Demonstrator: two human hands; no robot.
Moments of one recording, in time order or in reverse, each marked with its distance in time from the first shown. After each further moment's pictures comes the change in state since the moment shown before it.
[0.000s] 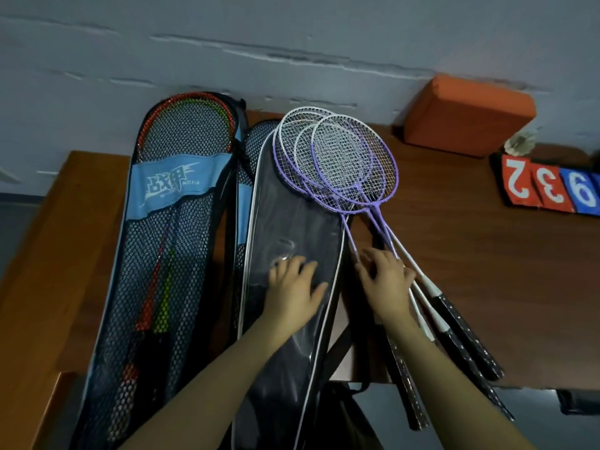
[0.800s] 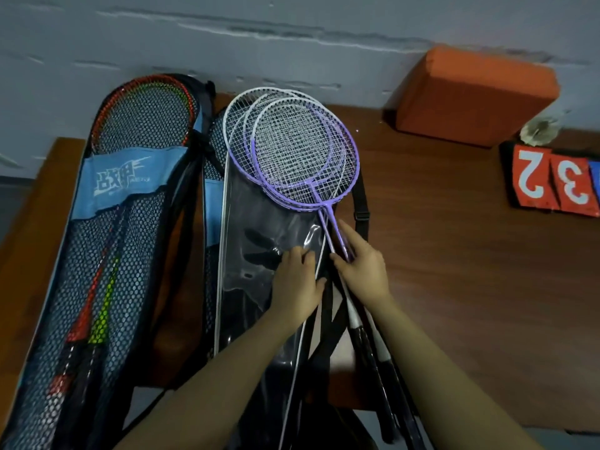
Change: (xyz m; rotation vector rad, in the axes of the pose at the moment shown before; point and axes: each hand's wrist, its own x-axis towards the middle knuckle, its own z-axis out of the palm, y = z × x) left_hand 0.064 0.069 0.054 0.049 -0.041 -0.129; right_hand 0.067 0.044 -0.006 0.405 -0.233 -0.114
